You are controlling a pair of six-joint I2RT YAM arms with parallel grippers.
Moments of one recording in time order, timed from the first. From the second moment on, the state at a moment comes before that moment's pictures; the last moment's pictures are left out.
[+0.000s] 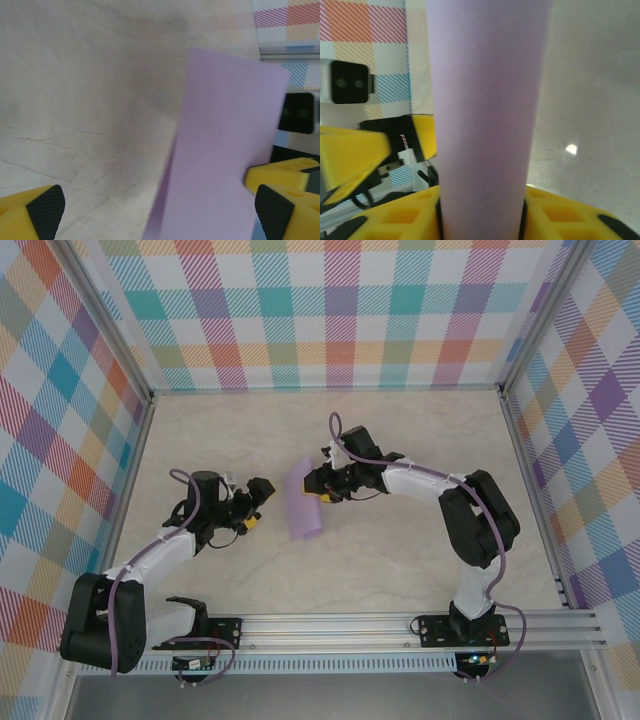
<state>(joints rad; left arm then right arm) -0.20 1.18 0.50 0.00 0.56 -1.04 0.61 1.86 1.21 -0.21 -0.75 0.79</state>
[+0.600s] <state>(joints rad) -0.36 1.38 0.51 0.15 0.58 -1.10 0.59 1.89 1.21 -0.41 -0.48 0.63</state>
